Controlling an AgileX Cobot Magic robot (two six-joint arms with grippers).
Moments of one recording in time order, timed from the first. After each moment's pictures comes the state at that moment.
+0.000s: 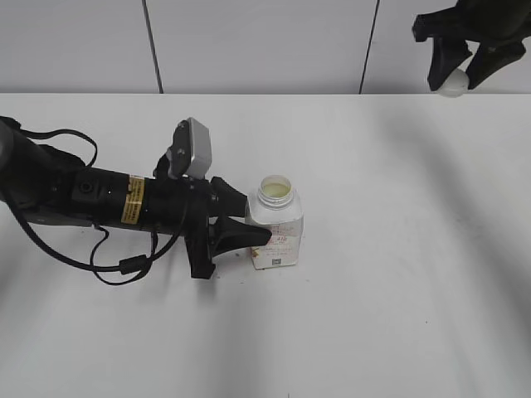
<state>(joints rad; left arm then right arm) -0.32 2.13 -0.97 1.41 -0.99 -0.54 0.18 1.99 -1.85 0.06 1.23 0.01</state>
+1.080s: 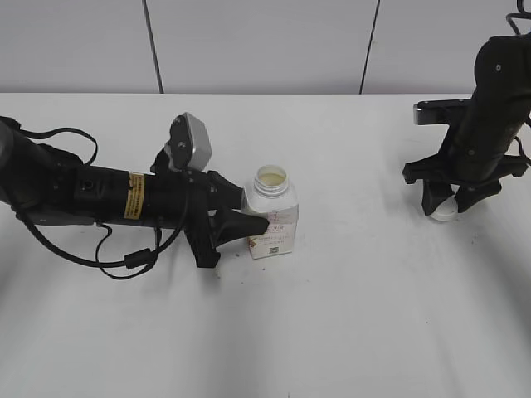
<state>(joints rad) -0.32 2.13 -0.97 1.33 -0.95 -0.54 0.14 2.07 -1.33 0.01 0.79 0.02</state>
